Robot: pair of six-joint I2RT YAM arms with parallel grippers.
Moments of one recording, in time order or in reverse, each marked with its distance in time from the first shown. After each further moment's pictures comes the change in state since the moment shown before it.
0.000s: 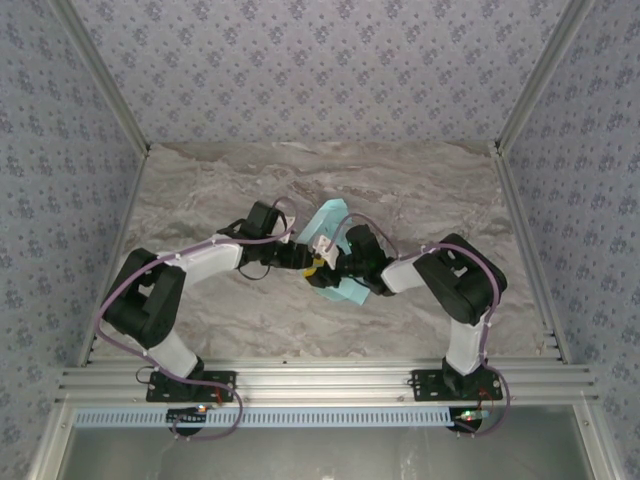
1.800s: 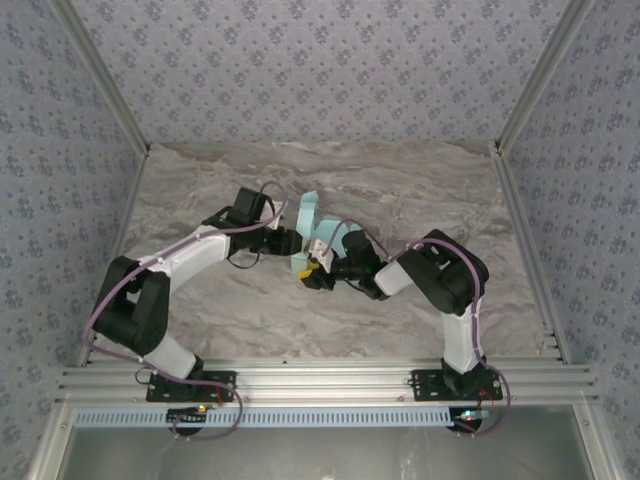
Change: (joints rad) left arm 0.074 -0.057 0.088 -0.131 -0.035 0.092; right arm 0.018 0.110 0.006 0.177 -0.025 0.028
